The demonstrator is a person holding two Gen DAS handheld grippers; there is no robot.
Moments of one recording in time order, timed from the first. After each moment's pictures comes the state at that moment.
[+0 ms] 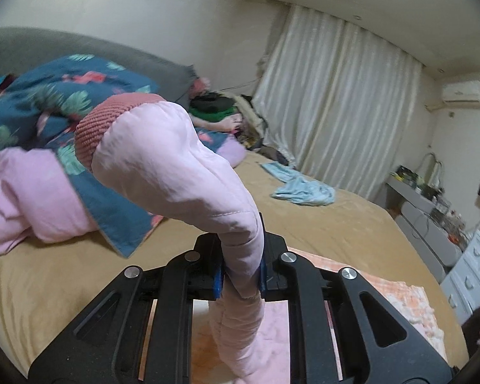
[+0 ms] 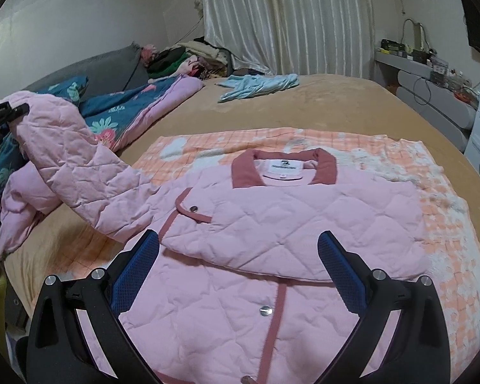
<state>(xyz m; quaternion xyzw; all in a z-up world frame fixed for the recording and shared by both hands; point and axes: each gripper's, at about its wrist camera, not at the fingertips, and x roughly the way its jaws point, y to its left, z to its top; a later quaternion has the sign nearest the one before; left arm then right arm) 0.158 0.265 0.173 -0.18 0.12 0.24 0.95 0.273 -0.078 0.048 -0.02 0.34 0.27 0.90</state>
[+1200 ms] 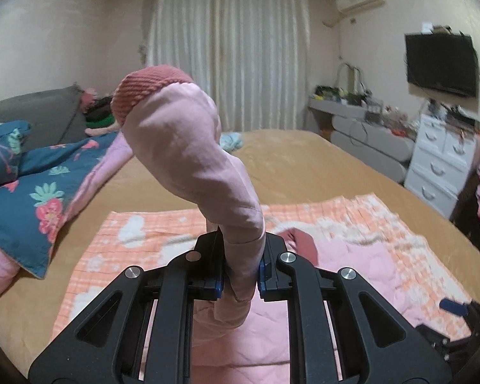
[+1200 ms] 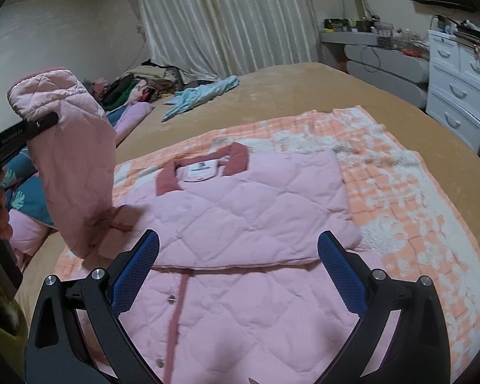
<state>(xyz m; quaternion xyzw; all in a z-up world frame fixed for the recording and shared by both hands) 0.281 0.049 0.120 0.00 0.21 0.07 0.97 0.299 -0.223 0.025 0.07 0.35 0.18 0.92</state>
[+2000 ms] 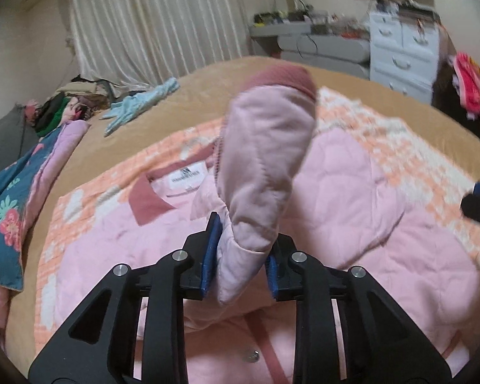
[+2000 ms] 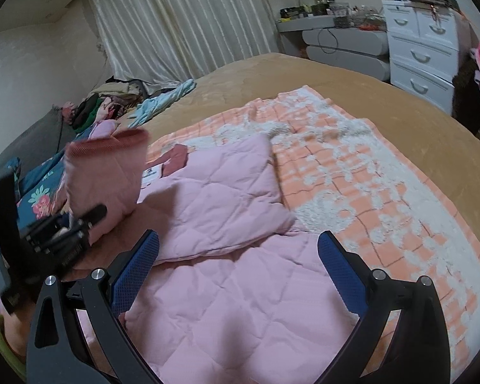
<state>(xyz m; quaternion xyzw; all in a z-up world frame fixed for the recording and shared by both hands) 0.316 -0.074 -0.007 0.12 0.34 -0.01 0.93 0.307 -0.306 -0.010 0.13 0.37 0.12 0.91</state>
